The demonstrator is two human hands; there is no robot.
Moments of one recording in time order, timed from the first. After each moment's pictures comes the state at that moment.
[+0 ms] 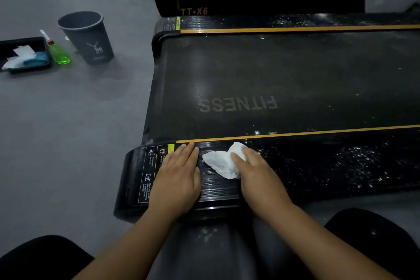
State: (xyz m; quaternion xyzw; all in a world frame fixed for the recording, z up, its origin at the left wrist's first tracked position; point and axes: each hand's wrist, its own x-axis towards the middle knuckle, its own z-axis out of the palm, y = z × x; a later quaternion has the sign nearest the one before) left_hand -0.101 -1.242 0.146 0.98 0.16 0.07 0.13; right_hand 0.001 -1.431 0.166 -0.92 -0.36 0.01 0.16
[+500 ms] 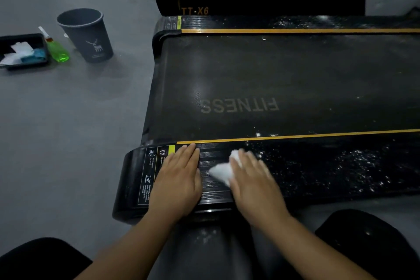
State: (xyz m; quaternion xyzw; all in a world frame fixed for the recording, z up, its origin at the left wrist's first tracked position) left_hand -0.101 -1.242 0.146 0.98 0.15 0.08 0.13; right_hand -0.011 -1.431 0.152 -0.92 -0.37 0.01 0.09
